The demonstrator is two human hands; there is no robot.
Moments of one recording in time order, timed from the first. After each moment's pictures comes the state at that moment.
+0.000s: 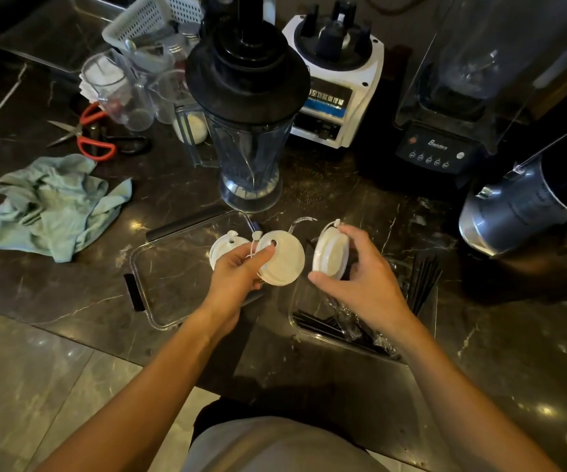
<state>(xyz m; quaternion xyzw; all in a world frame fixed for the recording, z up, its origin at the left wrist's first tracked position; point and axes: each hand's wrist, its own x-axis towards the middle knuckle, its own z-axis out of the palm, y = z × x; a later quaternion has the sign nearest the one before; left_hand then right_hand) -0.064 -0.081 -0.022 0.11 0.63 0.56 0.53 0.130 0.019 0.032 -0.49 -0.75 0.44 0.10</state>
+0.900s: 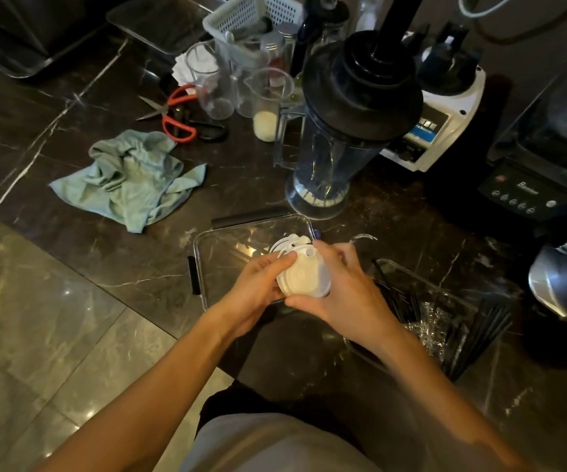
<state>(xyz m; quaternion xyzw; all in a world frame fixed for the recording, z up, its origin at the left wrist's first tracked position) -0.117 -0.126 -0.022 0.08 0.53 0.60 0.59 0.023 -0.019 0.027 -0.35 -0.88 0.32 -0.07</state>
